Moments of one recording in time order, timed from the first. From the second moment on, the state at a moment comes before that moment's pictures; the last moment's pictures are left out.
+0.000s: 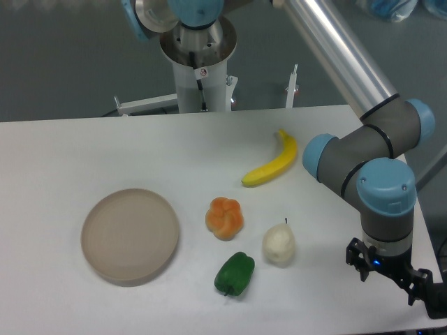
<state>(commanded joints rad) 2.38 -2.37 -1.03 -0.90 1.64 1.26</state>
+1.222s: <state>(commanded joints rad) 2.48 -2.04 -1.41 -1.22 1.60 1.33</state>
